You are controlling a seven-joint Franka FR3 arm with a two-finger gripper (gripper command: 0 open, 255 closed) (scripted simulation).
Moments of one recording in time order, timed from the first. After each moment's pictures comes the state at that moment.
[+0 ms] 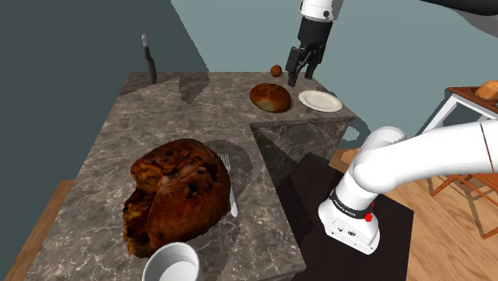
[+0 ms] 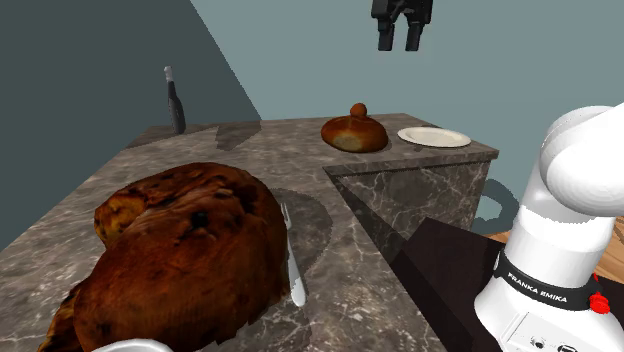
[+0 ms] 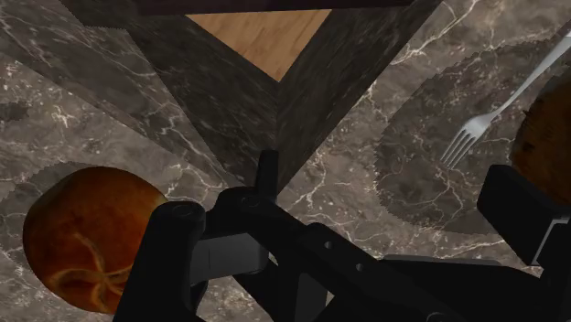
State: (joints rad) arm -0.01 -0.83 0.04 -2.31 0.04 1.49 0.12
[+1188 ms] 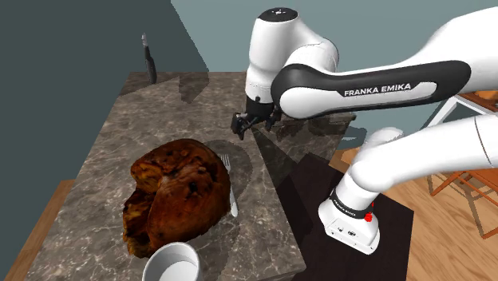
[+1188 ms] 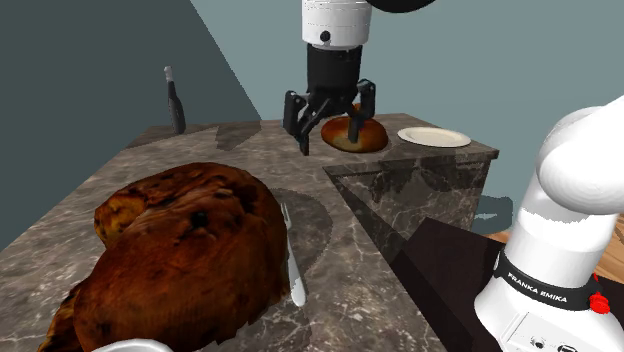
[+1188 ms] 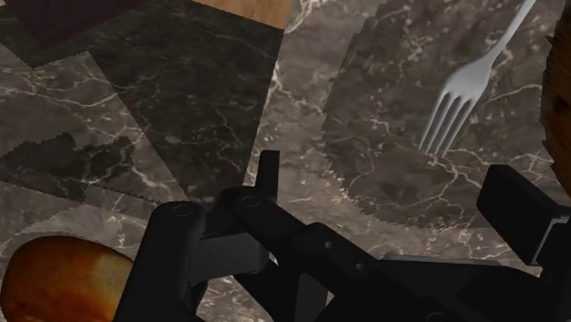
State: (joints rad) arm -0.08 -0.74 0.55 -2.59 0.17 2.00 0.74
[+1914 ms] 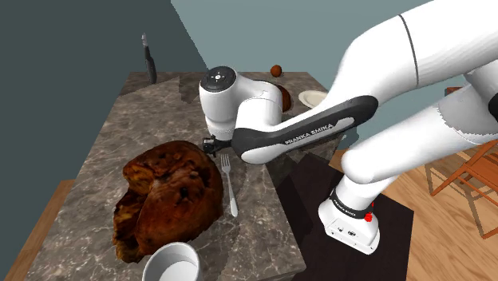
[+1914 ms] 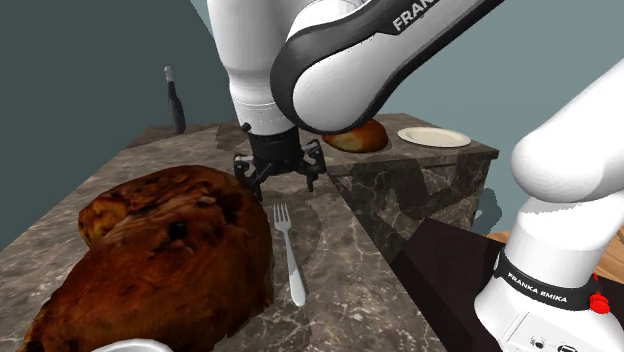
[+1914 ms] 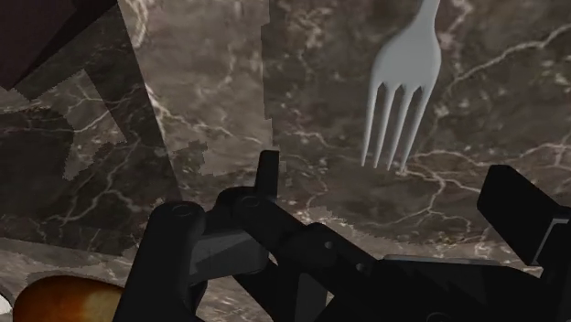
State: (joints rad) arm -0.43 -0.41 1.04 -2.48 -0.03 2.25 1.28
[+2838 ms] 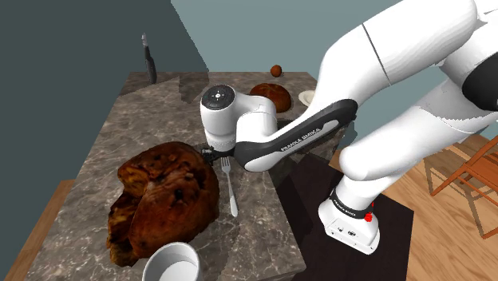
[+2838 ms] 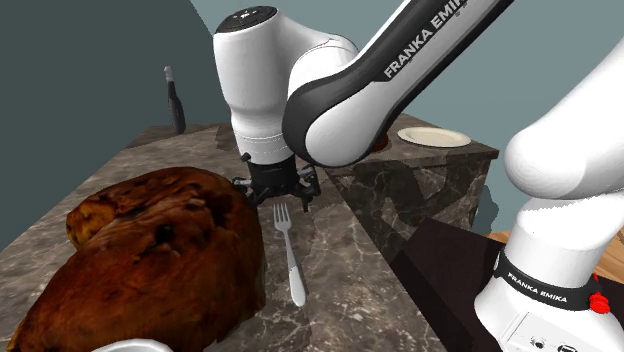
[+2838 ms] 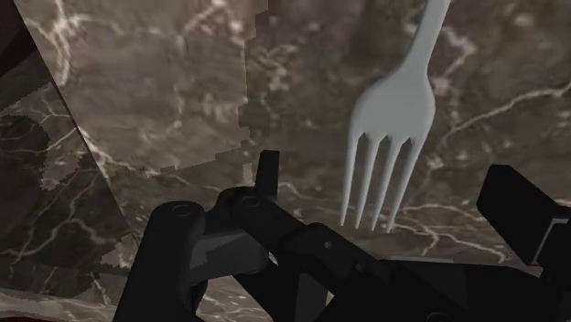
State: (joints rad) arm -0.55 -0.29 1.16 -2.52 -0.14 2.39 1.37
